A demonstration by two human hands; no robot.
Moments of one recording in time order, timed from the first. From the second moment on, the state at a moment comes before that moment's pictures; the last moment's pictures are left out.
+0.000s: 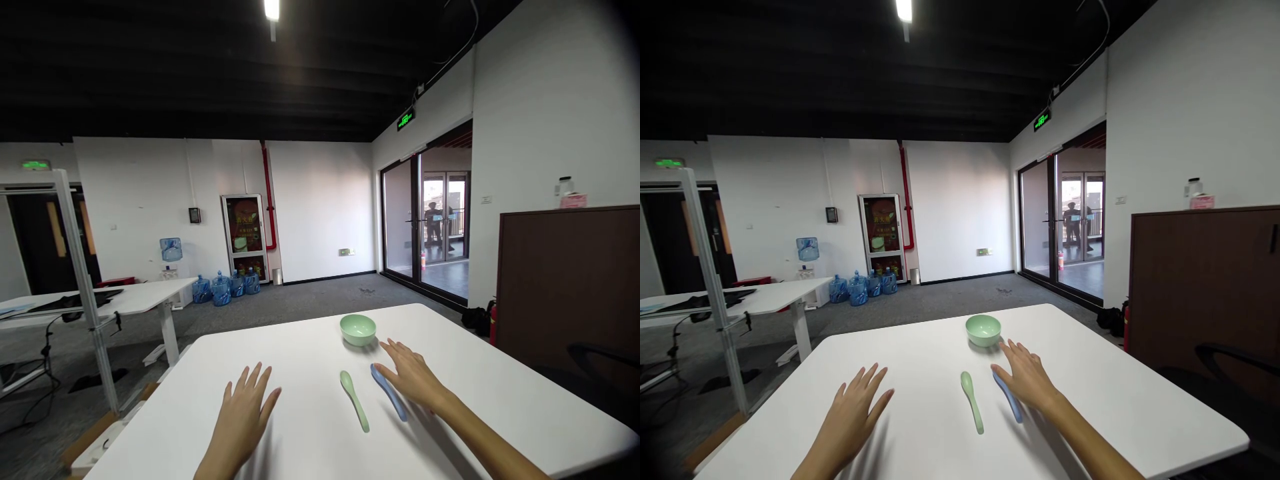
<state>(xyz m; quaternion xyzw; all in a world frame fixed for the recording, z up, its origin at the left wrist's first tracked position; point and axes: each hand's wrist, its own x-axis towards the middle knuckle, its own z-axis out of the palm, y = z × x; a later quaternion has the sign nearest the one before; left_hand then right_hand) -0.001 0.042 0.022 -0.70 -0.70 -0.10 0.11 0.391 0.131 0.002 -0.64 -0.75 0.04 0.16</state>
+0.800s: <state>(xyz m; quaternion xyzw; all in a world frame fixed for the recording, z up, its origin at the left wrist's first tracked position) 0.004 0.039 0.026 -0.70 -0.70 -0.10 0.10 0.390 0.130 0.000 -0.64 -0.75 0.05 0.15</state>
